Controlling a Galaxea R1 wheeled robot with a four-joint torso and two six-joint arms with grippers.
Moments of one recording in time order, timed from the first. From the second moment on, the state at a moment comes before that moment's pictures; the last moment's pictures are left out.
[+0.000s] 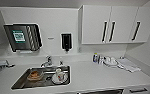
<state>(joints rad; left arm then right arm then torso) 1.49 2.77 -2.40 0.09 -0.17 -0.13 -1.47 2.53 -2.08 0.10 0.08 0.07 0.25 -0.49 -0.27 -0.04</state>
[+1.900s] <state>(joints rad) 1.51 2.72 -2.33 0.06 -0.17 -0.14 -1.27 2.22 -1.71 0.13 0.06 0.38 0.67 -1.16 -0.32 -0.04</state>
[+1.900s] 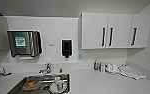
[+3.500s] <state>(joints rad) 1.51 2.77 -2.39 0.06 -0.17 -0.14 -0.90 2.01 -1.42 0.16 -0.14 0.50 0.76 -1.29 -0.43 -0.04</state>
